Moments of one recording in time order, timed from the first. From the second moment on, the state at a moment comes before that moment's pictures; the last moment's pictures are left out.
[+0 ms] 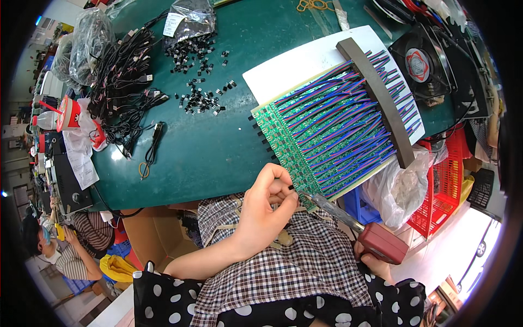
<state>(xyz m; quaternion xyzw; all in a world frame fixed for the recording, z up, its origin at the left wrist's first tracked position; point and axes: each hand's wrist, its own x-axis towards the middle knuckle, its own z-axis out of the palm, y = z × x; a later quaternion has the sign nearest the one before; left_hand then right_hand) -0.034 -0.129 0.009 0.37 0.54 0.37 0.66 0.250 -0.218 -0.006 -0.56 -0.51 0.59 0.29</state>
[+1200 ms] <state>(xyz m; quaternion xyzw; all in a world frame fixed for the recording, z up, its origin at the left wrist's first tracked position) -0.027 -0.133 0.006 0.45 0.58 0.39 0.56 0.241 -0.220 0.011 -0.49 -0.35 0.66 0.44</state>
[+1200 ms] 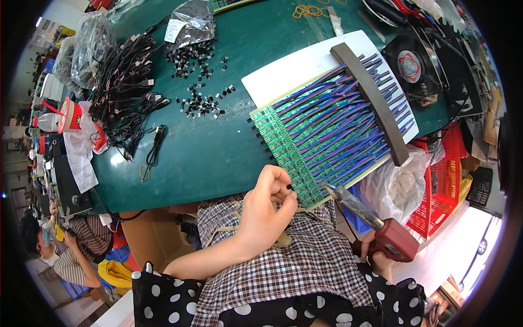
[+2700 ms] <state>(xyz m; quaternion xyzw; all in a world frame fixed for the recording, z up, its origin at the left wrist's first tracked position) -0.146 -0.025 0.012 0.64 0.70 0.19 0.25 0.217 -0.207 0.007 -0.53 -0.36 0.54 0.55</state>
